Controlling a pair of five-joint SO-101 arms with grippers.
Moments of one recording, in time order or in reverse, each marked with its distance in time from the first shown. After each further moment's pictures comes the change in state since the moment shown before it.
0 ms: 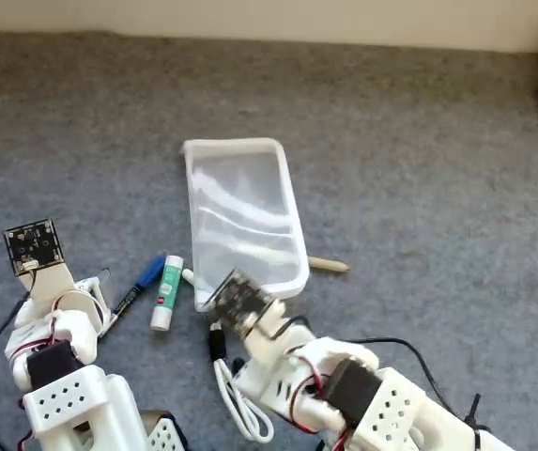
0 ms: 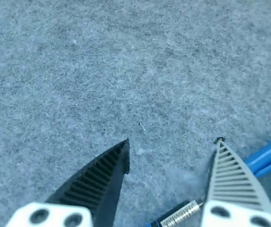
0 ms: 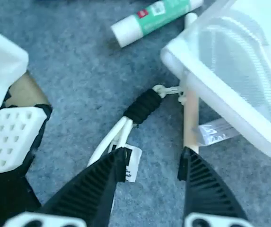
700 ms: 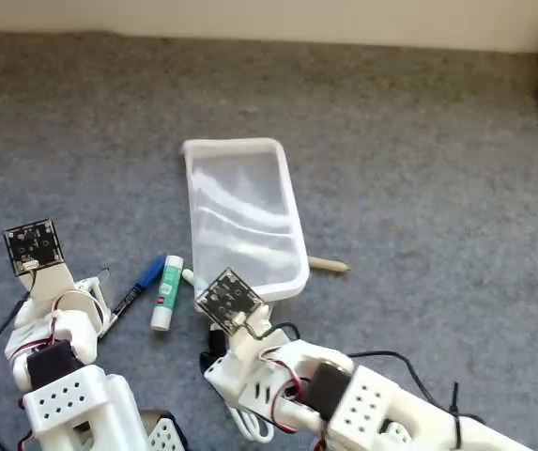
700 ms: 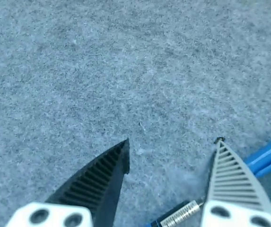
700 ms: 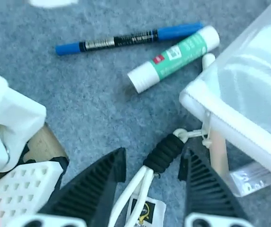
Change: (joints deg) left arm 0.0 0.0 0.0 0.0 0.0; right arm -2.3 9.2 8.4 -25.0 -10.3
